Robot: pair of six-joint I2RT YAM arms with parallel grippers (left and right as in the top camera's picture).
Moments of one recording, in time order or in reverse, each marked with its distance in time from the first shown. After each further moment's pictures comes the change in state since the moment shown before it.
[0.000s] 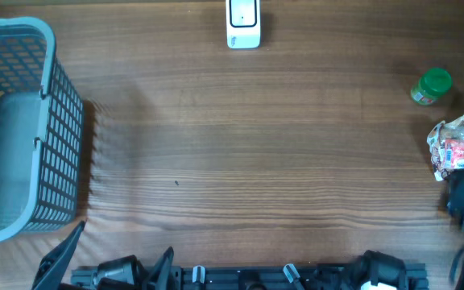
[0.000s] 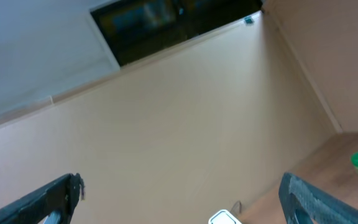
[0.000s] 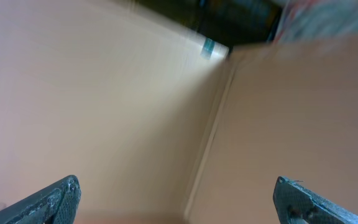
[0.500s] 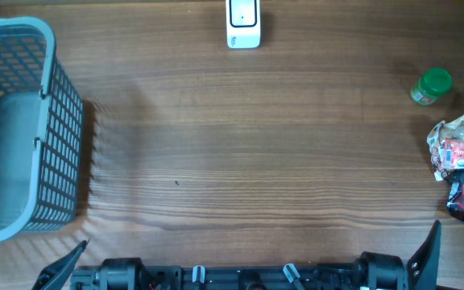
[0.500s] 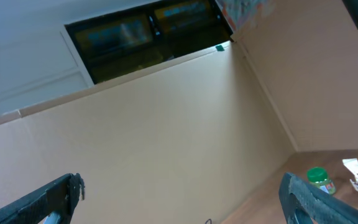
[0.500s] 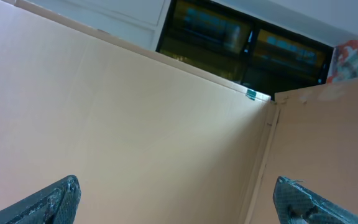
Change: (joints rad) left arm -0.229 -0.035 0.004 -0.027 -0.068 0.000; right arm 0.143 -0.237 -0.035 -0.091 -0.124 0.035
